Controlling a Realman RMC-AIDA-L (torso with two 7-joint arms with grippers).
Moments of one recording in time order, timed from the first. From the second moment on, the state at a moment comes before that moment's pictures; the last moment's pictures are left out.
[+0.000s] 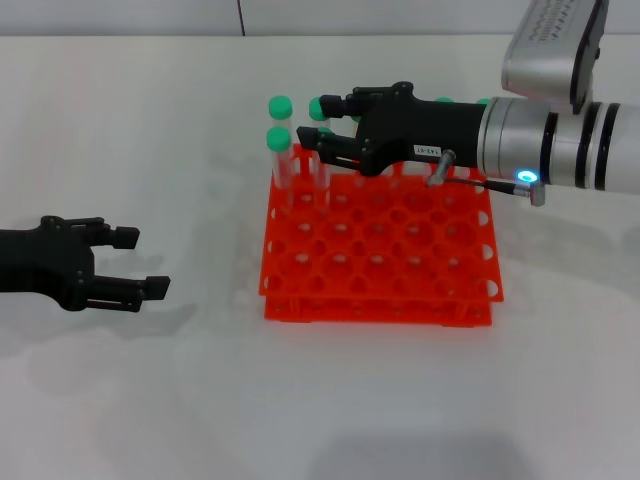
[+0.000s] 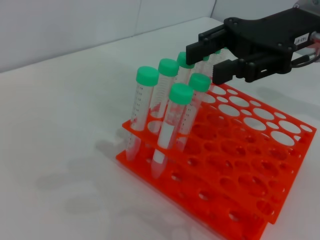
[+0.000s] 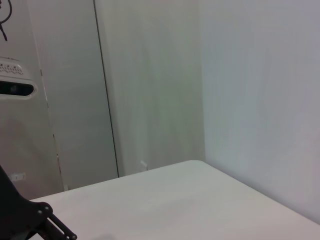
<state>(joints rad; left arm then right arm) -0.40 -2.00 0.75 0.94 2.16 1.67 -1.61 0.67 2.03 -1.68 -0.68 -1.11 -0.87 1.32</state>
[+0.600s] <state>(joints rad) -0.38 -2.00 0.73 0.94 2.08 1.67 -1.58 0.50 2.01 -1.64 -0.88 -1.12 -0.93 1.31</state>
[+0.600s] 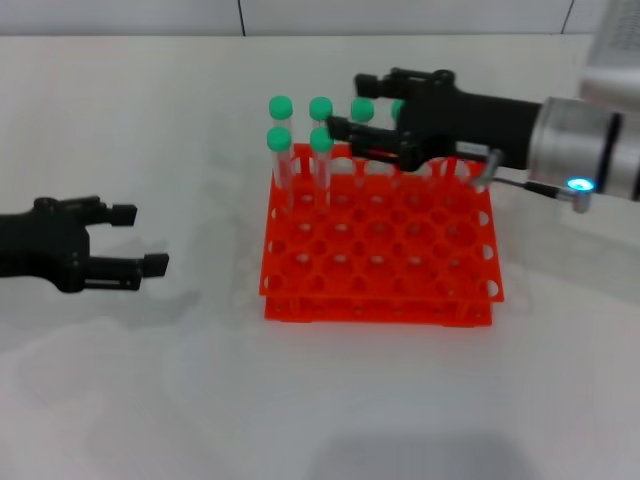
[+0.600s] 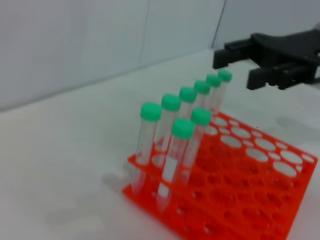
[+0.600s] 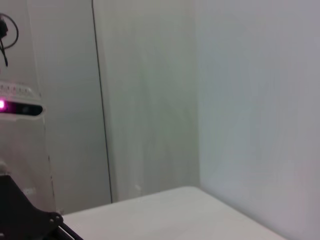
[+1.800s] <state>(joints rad) -0.37 -2.02 0.69 0.94 1.85 1.69 -1.57 0.41 2.00 -1.24 -0.98 -1.57 -1.27 1.47</state>
